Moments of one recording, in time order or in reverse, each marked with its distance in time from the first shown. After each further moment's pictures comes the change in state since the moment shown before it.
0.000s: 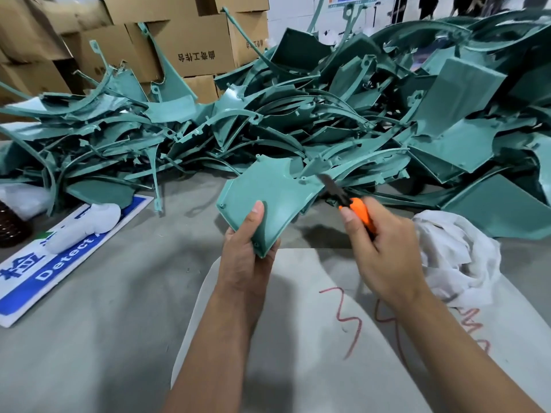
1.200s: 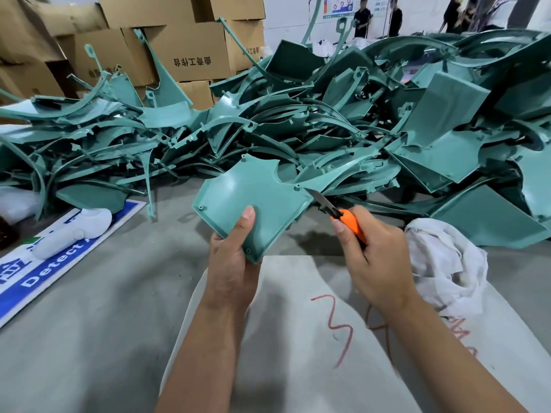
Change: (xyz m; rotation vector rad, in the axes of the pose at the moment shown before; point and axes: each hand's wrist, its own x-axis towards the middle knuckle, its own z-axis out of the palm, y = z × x) left_hand -0.007 0.012 0.012 0.056 -0.009 0.090; right_hand 0.000 0.010 0.002 -0.005 0.010 -0.076
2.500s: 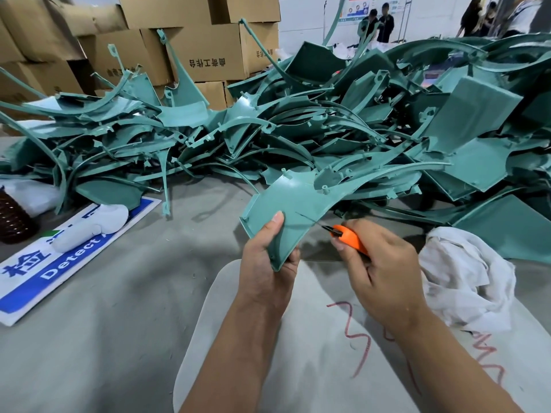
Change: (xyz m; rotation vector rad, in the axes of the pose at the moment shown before) left_hand -0.006 -0.011 0.018 -0.151 0.154 -0.192; right_hand -0.006 -0.010 0.012 0.013 0.004 -0.167
